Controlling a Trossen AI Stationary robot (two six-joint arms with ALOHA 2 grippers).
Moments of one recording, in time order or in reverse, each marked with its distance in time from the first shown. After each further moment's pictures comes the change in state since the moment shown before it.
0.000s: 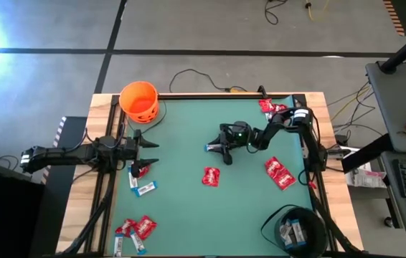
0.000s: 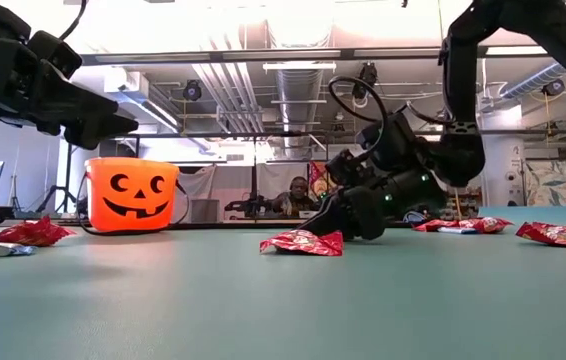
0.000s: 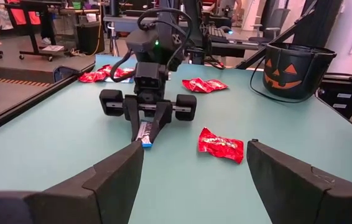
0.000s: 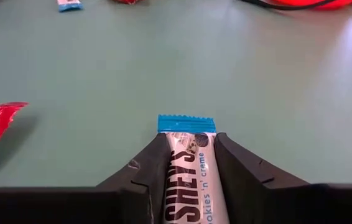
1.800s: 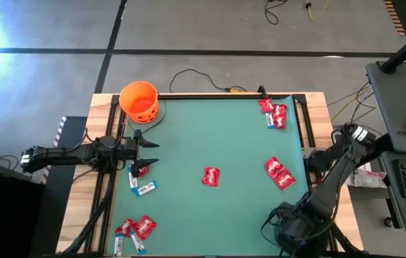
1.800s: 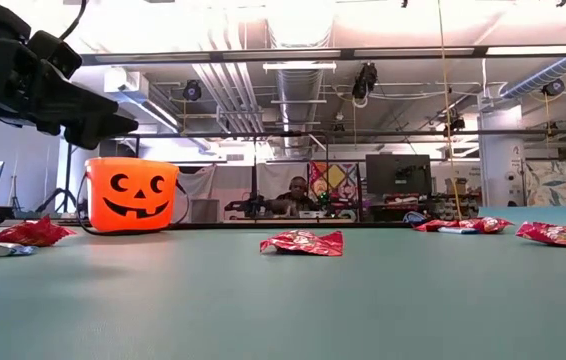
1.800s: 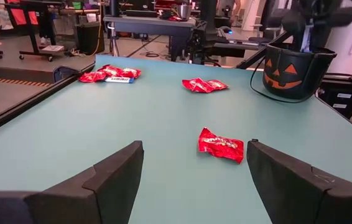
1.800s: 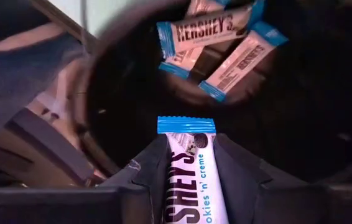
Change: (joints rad) left arm 0.000 0.000 0.000 0.000 0.000 0.000; right arm 1.237 -0.659 0.623 -2.093 -0.011 1.953
